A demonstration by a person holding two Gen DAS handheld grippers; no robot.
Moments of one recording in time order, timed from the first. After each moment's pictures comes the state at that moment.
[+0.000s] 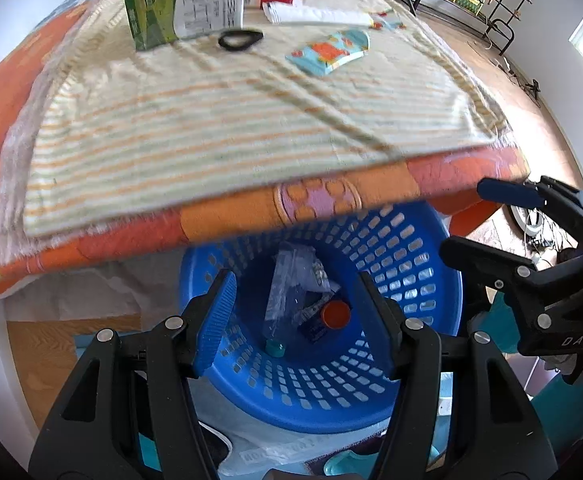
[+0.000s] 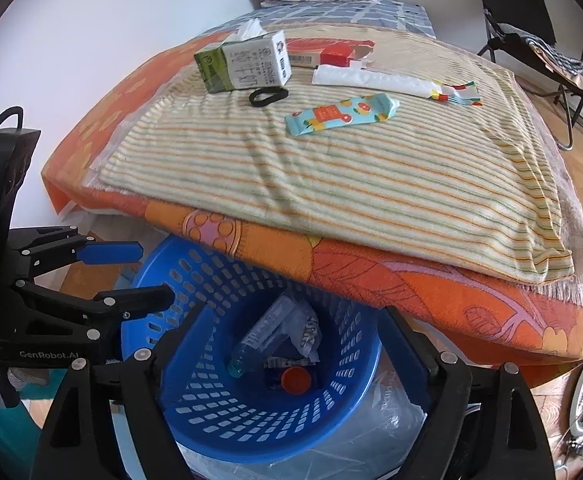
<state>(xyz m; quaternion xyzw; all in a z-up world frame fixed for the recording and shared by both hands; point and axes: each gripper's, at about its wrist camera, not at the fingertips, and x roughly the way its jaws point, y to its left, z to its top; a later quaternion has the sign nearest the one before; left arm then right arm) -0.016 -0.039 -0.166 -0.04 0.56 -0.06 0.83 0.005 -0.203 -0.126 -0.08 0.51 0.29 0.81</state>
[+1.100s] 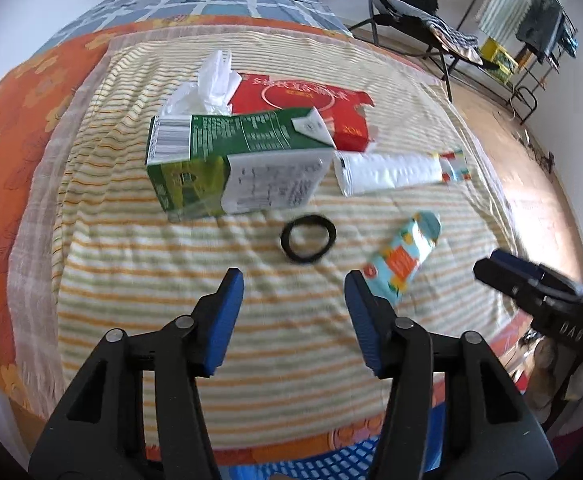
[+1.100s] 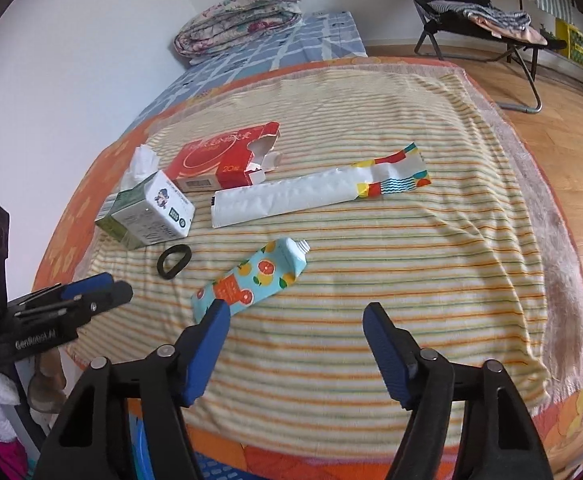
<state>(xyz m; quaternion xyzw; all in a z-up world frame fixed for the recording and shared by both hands) 0.127 0.024 -0.127 -0.11 0.51 -0.01 0.85 0.149 -0.219 -0.101 0.05 0.50 0.22 0.84</state>
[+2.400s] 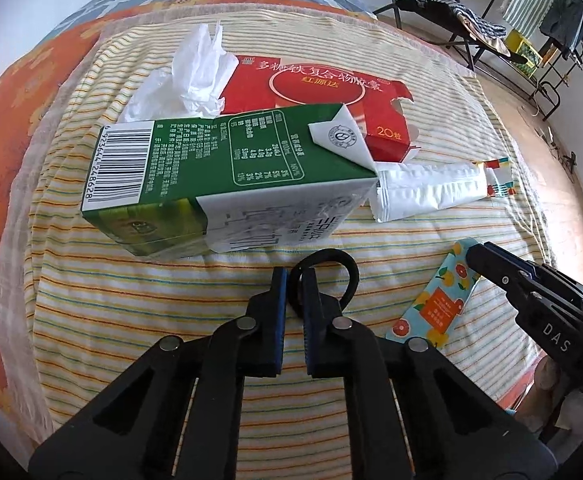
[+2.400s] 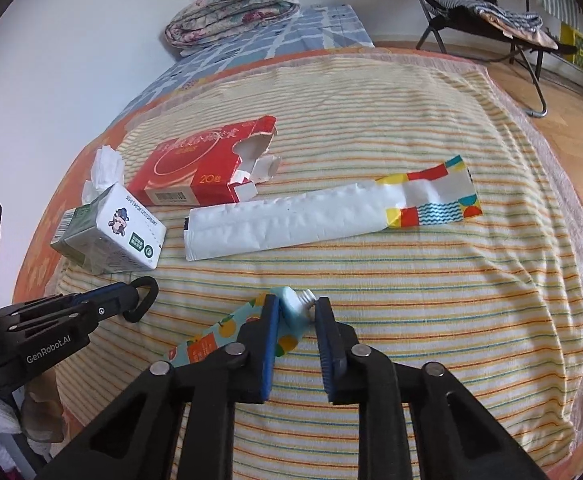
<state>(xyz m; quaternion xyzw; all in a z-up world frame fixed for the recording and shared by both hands) 0.174 0.016 -0.159 -0.10 0.53 0.01 0.84 0.193 -0.180 -0.129 0.03 0.50 0.21 0.84</state>
